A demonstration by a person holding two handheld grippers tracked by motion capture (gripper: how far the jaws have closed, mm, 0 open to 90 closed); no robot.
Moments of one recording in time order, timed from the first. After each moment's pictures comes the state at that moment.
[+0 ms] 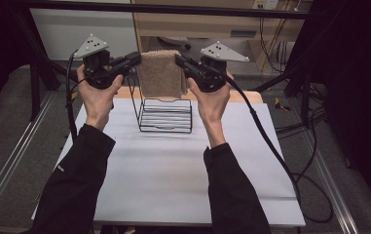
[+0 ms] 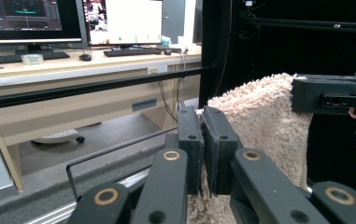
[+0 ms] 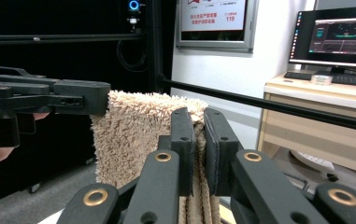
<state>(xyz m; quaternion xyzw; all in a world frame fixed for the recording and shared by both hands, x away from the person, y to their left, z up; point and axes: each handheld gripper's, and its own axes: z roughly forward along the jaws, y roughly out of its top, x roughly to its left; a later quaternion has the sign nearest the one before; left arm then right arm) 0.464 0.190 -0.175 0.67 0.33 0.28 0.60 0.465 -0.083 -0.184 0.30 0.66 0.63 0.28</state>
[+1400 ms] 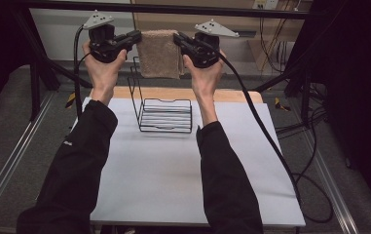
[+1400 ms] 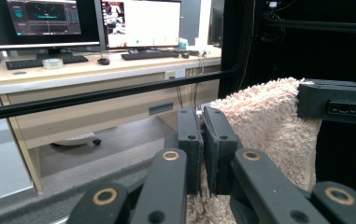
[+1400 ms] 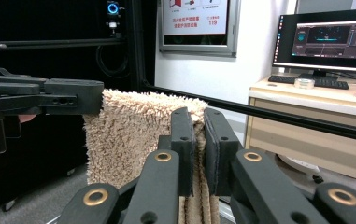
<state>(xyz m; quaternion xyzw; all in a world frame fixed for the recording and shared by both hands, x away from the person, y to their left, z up) 0.526 0.189 -0.157 0.67 0.35 0.30 0.59 0.527 -0.071 -0.169 0.32 0.64 0.63 0.30</state>
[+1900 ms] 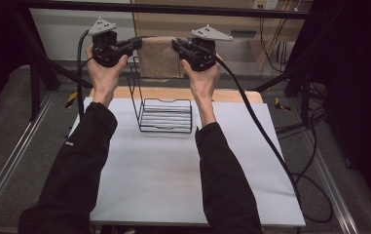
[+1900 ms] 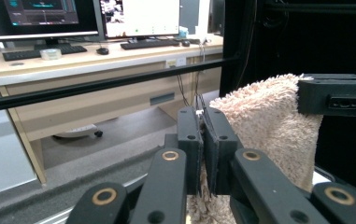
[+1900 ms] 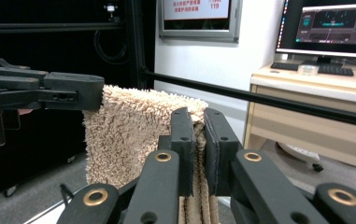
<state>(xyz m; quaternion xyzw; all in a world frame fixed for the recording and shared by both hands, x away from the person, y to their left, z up) 0.534 0.192 -0.178 0.68 0.35 0.30 0.57 0.537 -0.068 -0.188 0.32 0.66 0.61 0.29</state>
